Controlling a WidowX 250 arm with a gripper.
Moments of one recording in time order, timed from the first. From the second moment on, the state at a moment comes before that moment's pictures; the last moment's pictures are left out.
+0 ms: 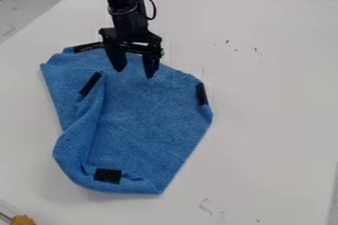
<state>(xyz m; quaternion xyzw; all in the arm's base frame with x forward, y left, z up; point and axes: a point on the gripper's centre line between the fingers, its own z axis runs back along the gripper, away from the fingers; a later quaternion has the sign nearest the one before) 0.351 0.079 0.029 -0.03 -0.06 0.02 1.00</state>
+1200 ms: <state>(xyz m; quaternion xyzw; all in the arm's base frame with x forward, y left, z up) 0.295 0.144 0.024 0.00 -0.02 0.11 0.99</state>
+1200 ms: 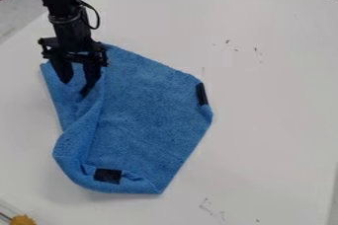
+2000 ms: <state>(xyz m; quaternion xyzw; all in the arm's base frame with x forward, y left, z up) 0.293 0.141 0.017 -0.01 -0.01 0.11 0.99</state>
